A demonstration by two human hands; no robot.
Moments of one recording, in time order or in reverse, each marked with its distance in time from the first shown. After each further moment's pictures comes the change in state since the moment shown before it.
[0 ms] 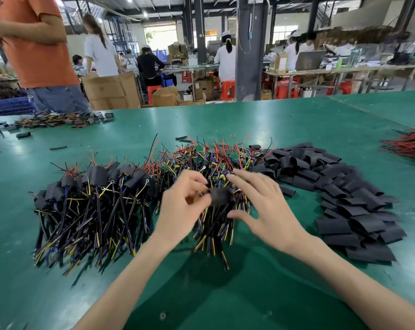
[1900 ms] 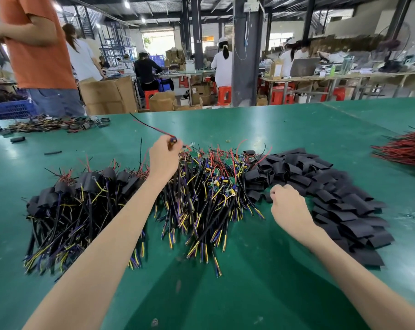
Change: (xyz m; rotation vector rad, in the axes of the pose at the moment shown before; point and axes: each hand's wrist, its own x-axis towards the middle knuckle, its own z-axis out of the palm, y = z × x) left_hand 0.129 -0.032 -0.006 0.250 0.255 -0.154; right_hand 0.002 0.065 0.002 -0.257 -0.240 0.675
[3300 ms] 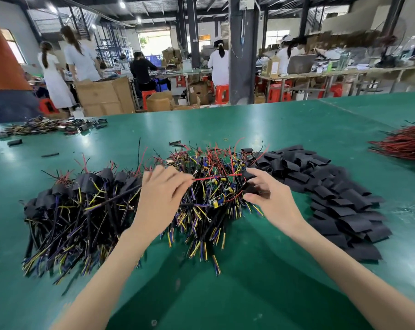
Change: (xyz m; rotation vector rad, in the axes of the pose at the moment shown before) left_hand -0.093 -0.007 -0.039 0.424 -0.060 0.667; right_hand -0.015 -0.025 -0.010 0.929 0.008 -0.175
